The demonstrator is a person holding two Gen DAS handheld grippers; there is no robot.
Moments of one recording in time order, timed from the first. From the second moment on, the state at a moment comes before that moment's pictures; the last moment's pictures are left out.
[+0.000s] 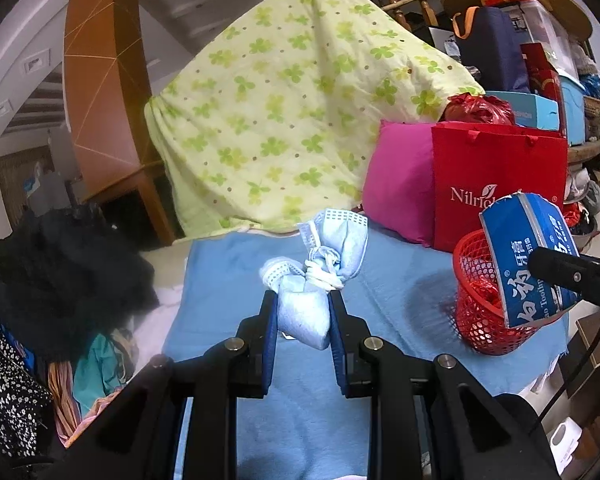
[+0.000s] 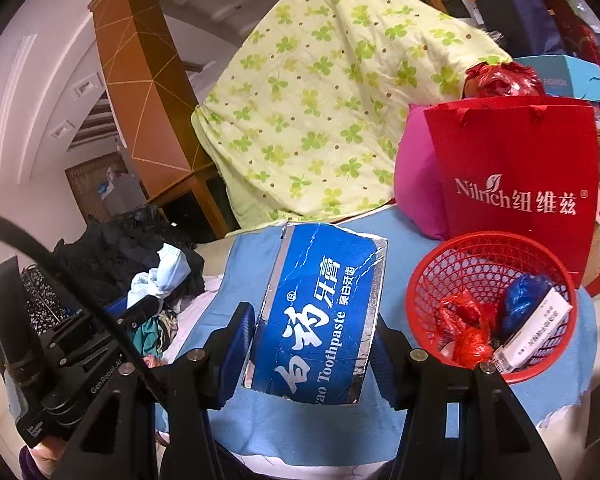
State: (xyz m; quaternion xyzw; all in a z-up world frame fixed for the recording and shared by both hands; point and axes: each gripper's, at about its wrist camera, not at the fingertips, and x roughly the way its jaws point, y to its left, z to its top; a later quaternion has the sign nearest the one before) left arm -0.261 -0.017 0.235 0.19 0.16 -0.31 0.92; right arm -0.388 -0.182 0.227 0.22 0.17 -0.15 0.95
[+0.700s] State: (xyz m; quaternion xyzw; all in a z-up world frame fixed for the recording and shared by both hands) left arm -0.269 -0.041 0.225 0.21 0.17 -0.32 0.91; right arm -0.406 -0.199 0.221 0.25 0.16 -0.16 0.94
